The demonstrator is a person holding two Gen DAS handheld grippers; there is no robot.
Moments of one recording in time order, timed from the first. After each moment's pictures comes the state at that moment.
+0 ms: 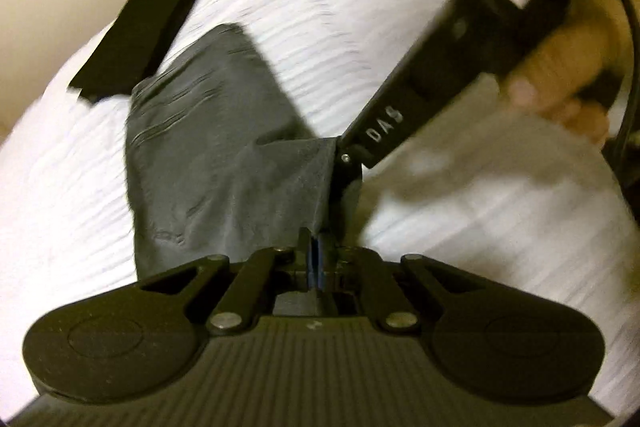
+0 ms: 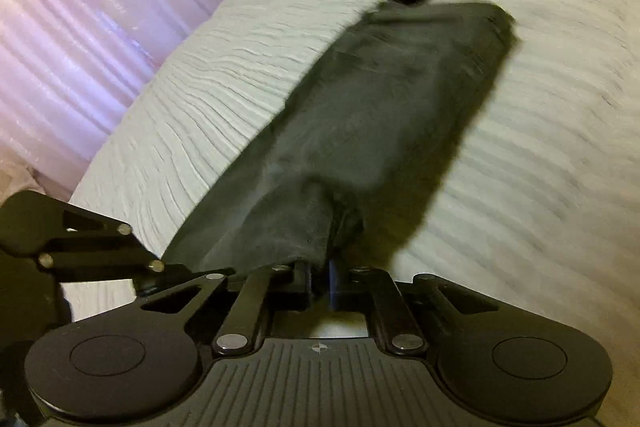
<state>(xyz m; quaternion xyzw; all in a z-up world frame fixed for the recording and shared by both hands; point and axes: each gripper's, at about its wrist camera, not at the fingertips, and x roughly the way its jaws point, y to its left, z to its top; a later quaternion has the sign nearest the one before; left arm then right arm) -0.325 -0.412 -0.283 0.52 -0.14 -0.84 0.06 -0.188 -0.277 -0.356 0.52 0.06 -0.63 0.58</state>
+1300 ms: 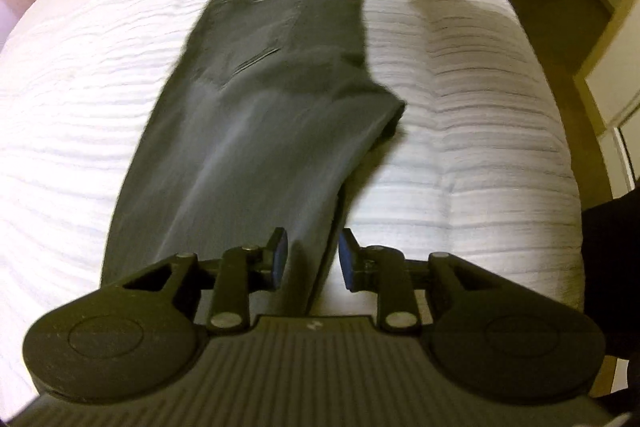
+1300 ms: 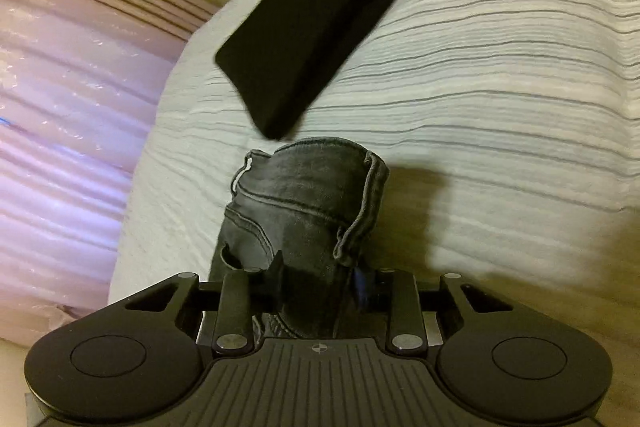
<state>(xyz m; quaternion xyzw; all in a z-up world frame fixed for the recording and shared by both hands) -0.278 -0.404 -0.271 0.53 0.10 -0.80 0.25 -0.435 -0.363 -0.377 0.60 -0.07 -0.61 0.52</state>
